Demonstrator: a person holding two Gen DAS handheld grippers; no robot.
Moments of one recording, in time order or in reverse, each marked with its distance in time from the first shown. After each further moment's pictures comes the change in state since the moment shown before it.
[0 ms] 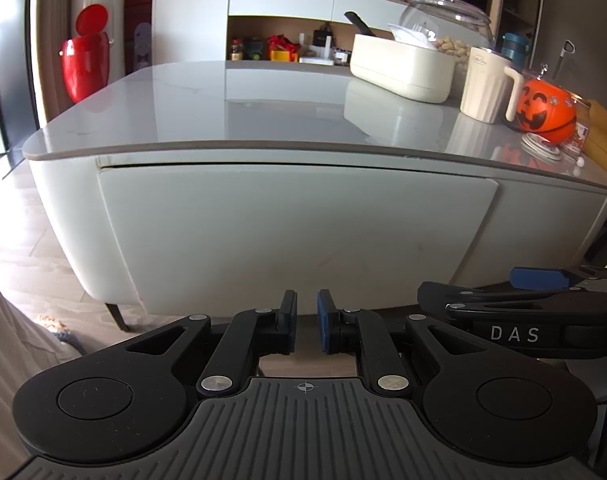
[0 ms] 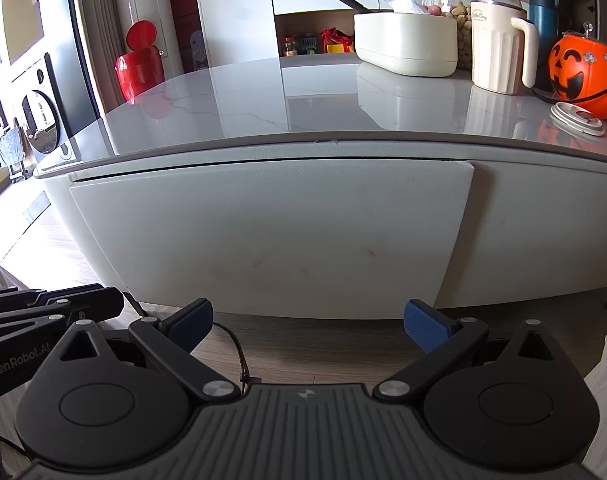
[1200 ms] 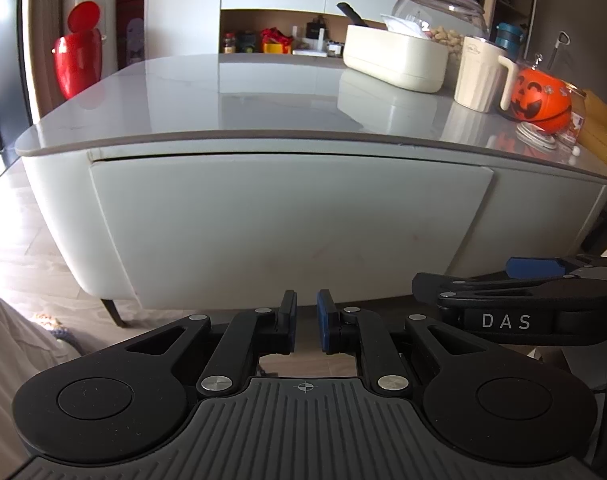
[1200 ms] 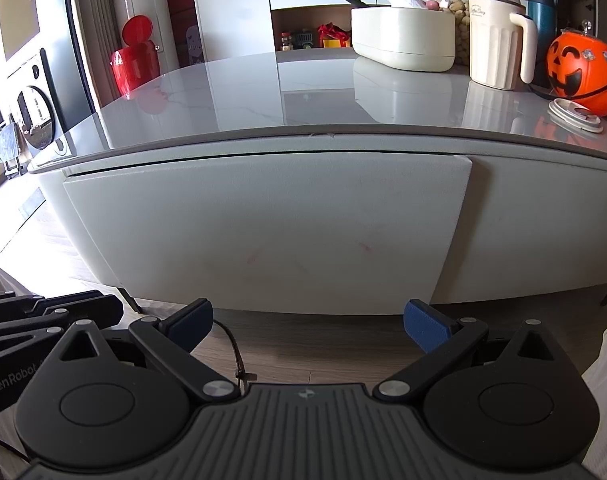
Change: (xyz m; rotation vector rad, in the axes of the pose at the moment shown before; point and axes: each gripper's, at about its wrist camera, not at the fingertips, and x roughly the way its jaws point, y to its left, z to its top) left arm 0.001 0.004 -0.005 0.025 0.023 -0.031; right arm 0.003 0.000 -0.003 -0.005 0.016 -0.017
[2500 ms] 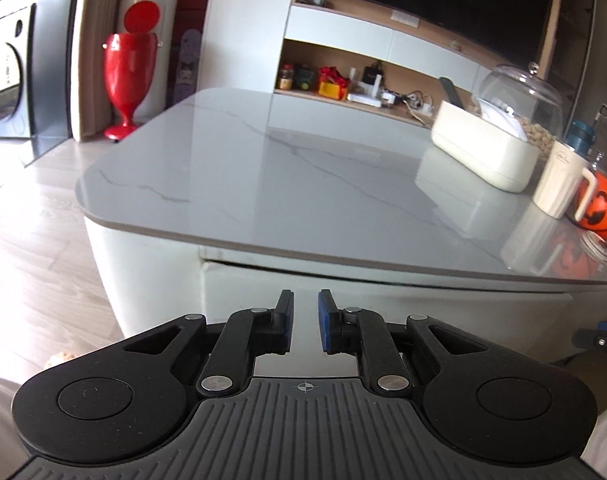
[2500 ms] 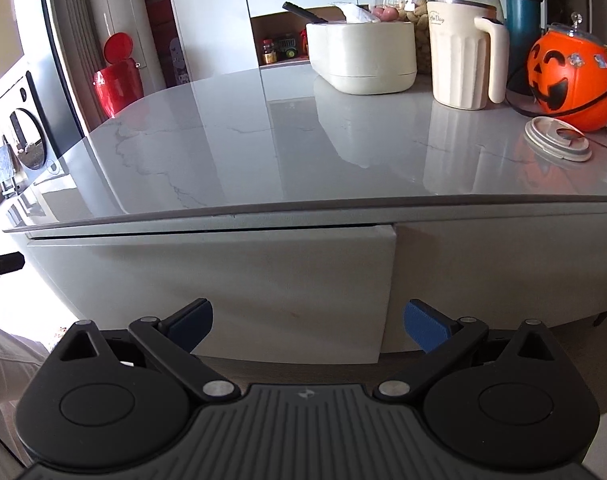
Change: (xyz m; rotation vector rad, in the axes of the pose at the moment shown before) left arm 0.019 0.129 0.085 -0.152 -0.102 0.040; right arm 0.015 -0.082 0.068 0.036 0.007 0.029
